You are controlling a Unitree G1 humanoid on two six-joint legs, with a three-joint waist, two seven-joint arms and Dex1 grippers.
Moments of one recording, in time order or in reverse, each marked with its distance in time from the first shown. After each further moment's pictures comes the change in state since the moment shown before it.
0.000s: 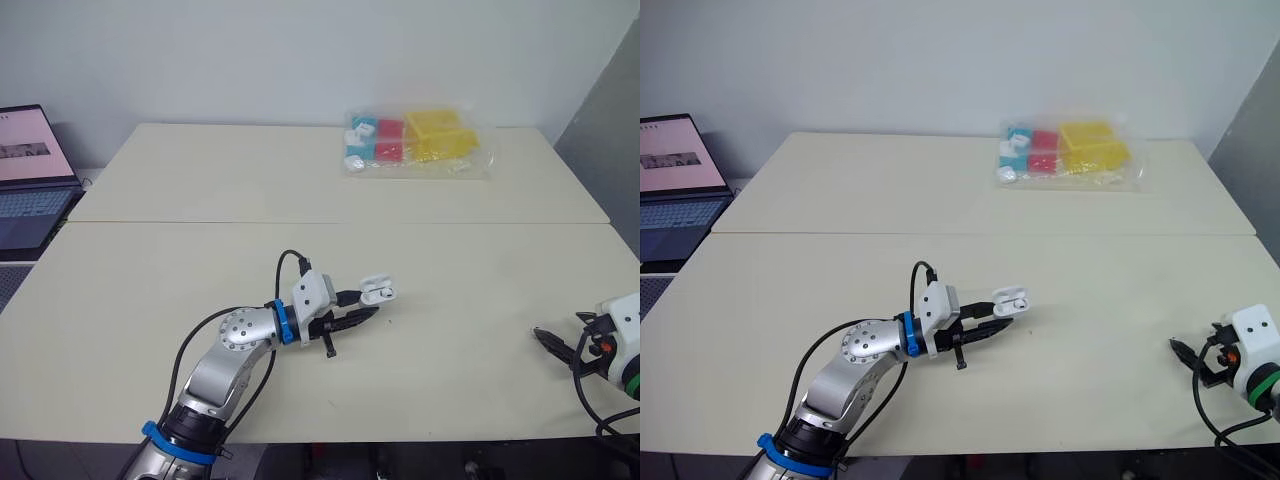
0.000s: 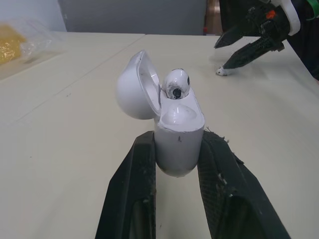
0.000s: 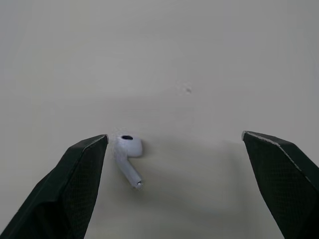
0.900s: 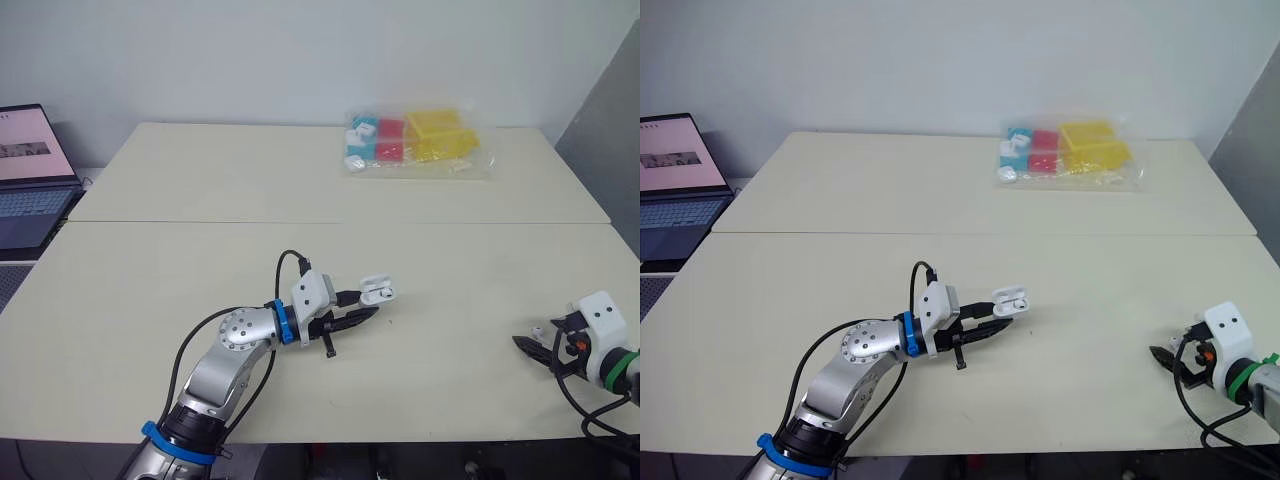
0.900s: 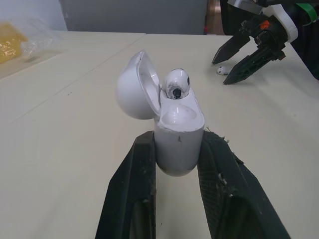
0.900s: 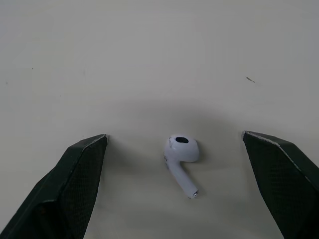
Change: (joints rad) left arm 0.000 0.002 0.000 0.000 -0.001 0.002 0.001; right arm -0.075 -0.051 0.121 0.010 0.002 0.138 -0.029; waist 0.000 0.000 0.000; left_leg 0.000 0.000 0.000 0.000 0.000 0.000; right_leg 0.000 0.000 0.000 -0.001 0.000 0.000
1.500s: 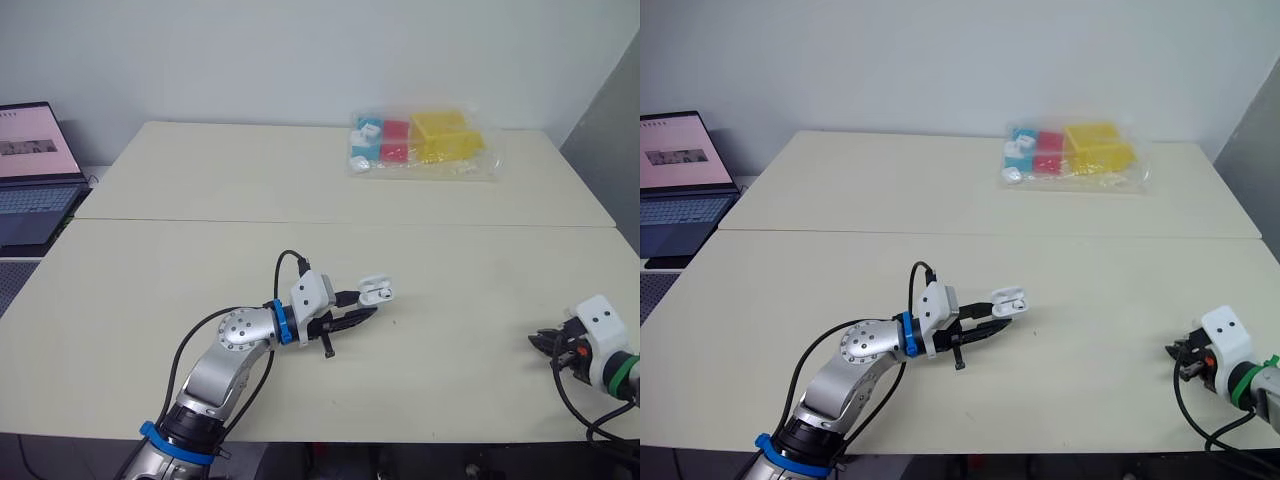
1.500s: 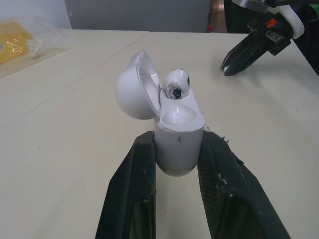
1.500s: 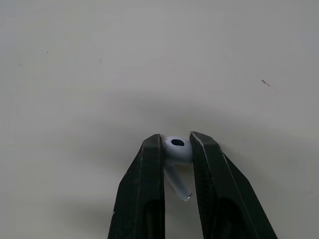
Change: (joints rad) left arm 0.000 0.008 0.000 0.000 0.000 0.000 -0.001; right arm 0.052 -0.036 0.013 -0.035 -0.027 -0.027 0.008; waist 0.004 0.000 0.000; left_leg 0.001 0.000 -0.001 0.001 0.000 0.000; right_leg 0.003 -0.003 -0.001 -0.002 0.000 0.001
